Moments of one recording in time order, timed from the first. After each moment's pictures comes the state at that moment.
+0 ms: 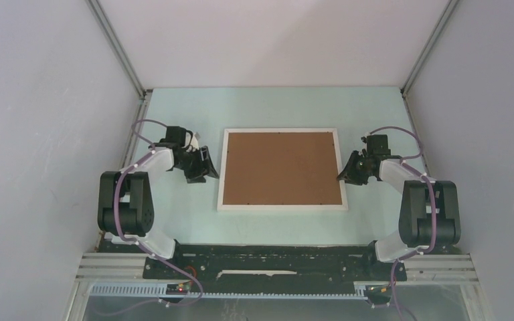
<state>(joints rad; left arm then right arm) -0.04 1.59 0.94 -0.55 0.40 -0.30 -0.03 1.52 0.78 -0.33 -0.29 0.40</state>
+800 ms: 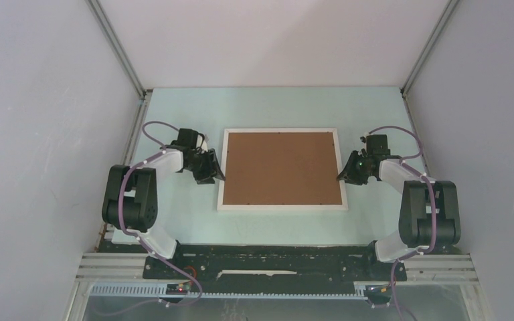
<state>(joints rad) -0.13 1.65 0.92 -0.45 0.34 -0.39 -0.02 1.52 0.78 -0.32 -0.29 0.38</state>
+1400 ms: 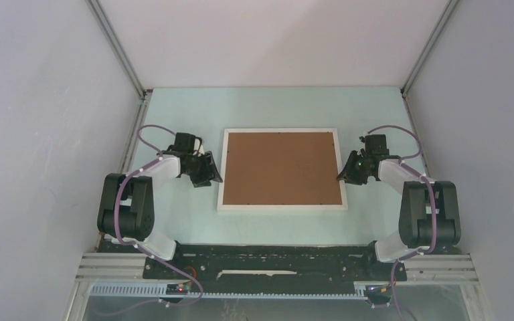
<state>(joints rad) -0.12 1.57 0.84 -0.42 0.30 -0.41 -0.01 1.52 0.78 -0.32 -0.28 0.37</state>
